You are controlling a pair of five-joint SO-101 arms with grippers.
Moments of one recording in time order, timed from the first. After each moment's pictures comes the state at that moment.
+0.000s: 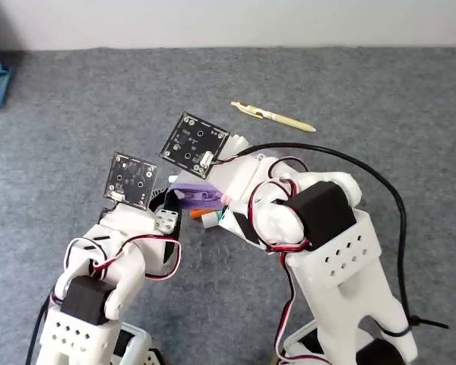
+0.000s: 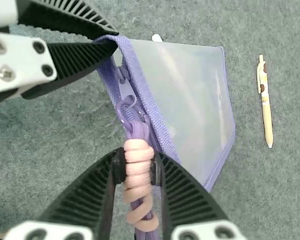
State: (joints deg) left arm 15.2 -69.7 58.4 61.1 7.0; right arm -34.6 -26.5 -6.9 100.1 29.6
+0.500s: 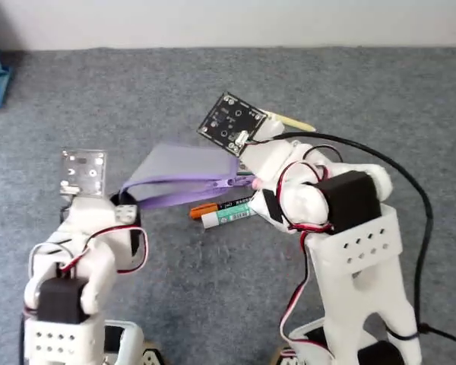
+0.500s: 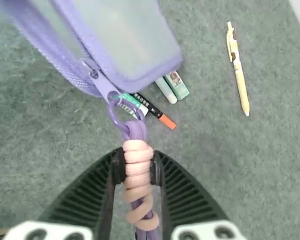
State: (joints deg) left arm -0.8 -69.2 50.1 74.2 7.0; right arm -23.2 -26.6 -7.0 100.2 33.9
